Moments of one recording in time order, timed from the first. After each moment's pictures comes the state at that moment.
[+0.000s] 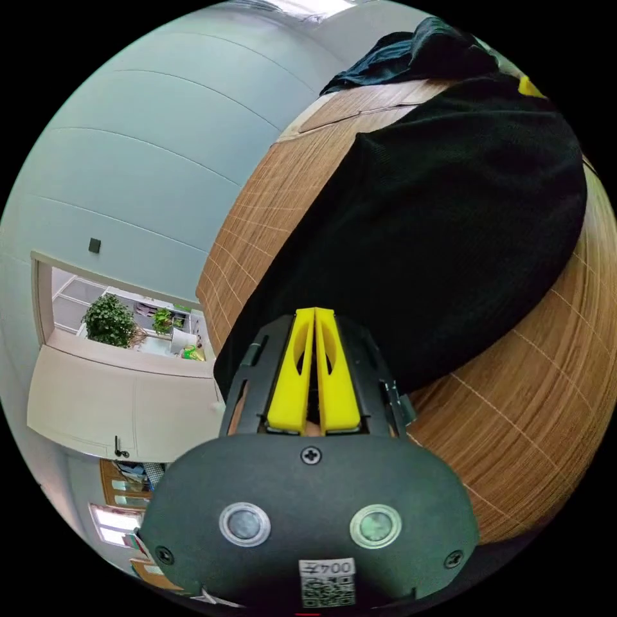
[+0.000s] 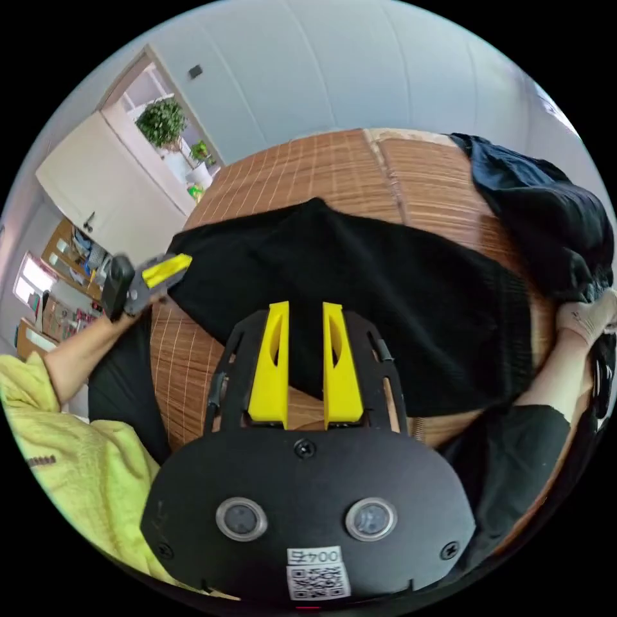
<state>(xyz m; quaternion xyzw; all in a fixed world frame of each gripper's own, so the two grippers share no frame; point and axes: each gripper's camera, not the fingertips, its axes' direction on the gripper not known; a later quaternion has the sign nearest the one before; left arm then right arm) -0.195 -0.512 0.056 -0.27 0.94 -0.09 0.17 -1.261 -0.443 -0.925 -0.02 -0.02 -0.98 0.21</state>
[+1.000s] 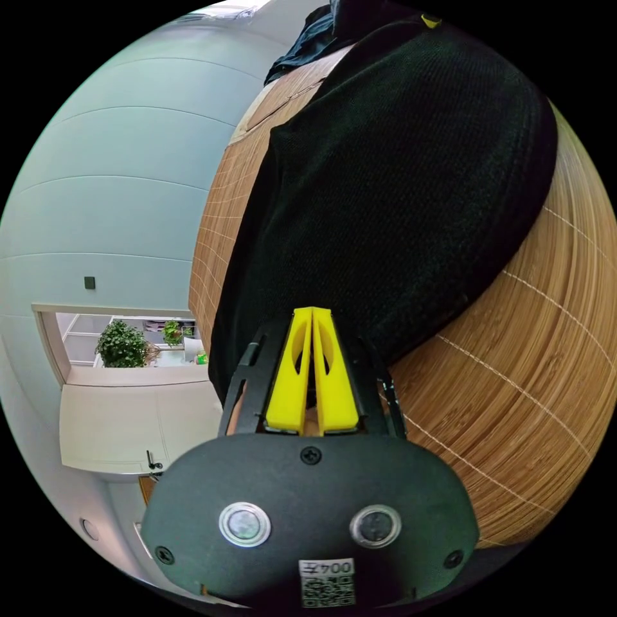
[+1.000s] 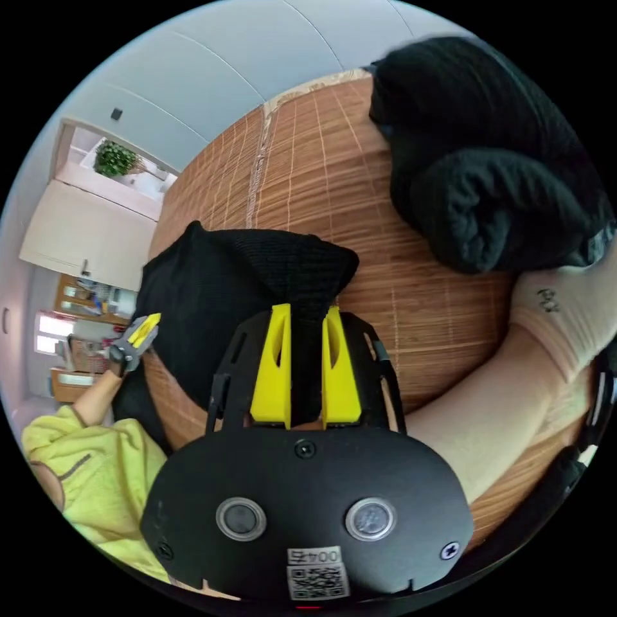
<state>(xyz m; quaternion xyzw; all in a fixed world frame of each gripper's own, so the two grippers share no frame) -0.281 -0.590 0.019 -0.21 0.96 -0.02 0.19 -1.547 -0.470 -0.877 -0.09 0.06 -0.95 0.29</state>
